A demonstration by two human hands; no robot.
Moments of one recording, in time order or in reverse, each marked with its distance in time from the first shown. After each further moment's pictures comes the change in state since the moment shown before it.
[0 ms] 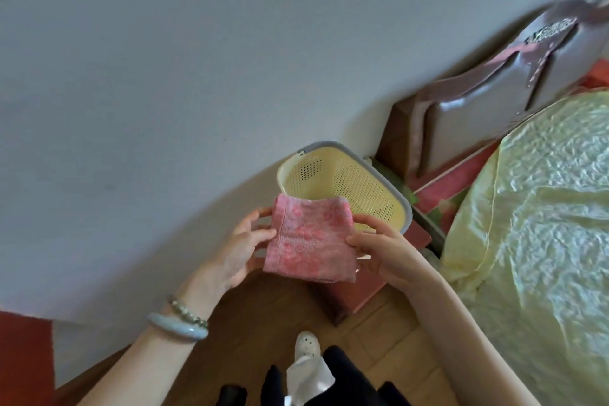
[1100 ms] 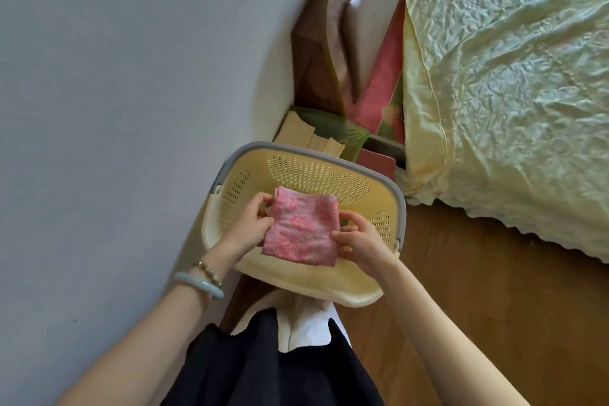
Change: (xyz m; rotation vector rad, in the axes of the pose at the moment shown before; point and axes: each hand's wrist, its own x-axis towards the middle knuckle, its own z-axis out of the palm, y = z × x) left_hand 0.324 0.016 0.046 0.839 -0.483 -0.140; right_hand 0.196 0.048 -0.058 0.387 0.622 0.207
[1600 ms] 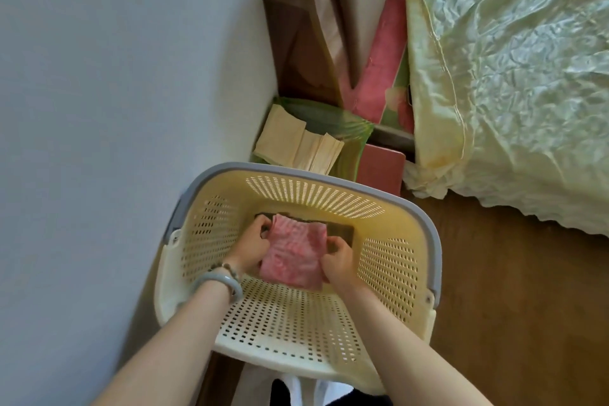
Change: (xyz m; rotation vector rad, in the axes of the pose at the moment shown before) left_hand 0.142 -0.074 0.027 0.258 -0.121 -0.186; right_hand 0.172 0.099 0.018 -0.236 0.386 0.123
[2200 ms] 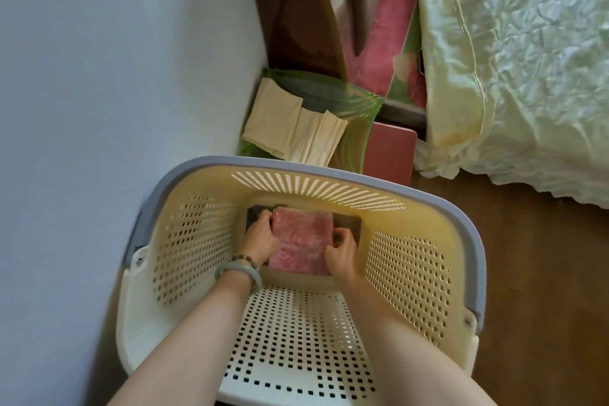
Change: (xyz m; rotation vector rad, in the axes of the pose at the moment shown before) left_hand 0.098 -0.052 0.036 0.257 0.002 -0.040; right_hand 0.062 0.037 0.026 -0.084 0.116 -0.009
